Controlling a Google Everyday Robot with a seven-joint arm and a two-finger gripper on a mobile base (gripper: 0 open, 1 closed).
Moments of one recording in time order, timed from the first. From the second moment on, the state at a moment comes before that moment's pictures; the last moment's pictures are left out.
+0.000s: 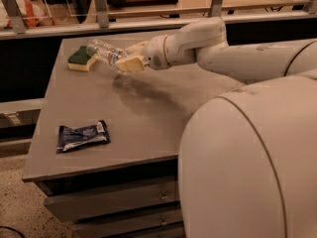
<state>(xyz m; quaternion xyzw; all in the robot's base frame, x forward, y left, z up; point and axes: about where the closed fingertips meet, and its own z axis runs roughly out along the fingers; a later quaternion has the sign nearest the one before) 0.702 0.073 0.883 -0.48 0.66 0.30 0.49</state>
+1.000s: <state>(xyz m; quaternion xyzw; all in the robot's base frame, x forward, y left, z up) 0.704 0.074 0.879 -0.48 0.67 0.30 0.49</state>
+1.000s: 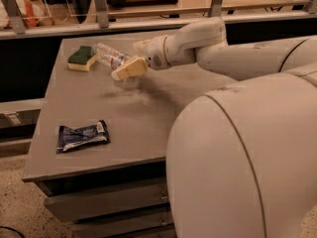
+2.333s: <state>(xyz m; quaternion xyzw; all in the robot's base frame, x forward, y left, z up) 0.709 0.067 0.884 -0.46 0.68 0.30 0.49</state>
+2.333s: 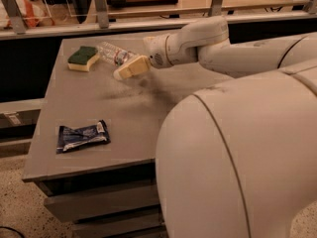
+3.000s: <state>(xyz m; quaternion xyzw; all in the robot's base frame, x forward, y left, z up) 0.710 0.010 0.899 -0.42 0.70 0.24 0.52</state>
